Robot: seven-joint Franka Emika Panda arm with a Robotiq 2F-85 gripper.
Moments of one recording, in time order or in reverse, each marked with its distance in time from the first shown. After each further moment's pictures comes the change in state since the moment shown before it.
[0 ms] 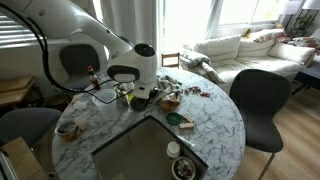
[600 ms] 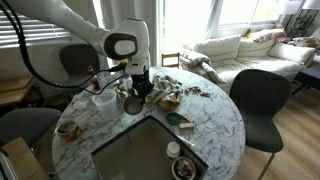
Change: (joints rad) arm 0.191 -0.119 -0.157 0.029 -0.680 -0.300 0.433
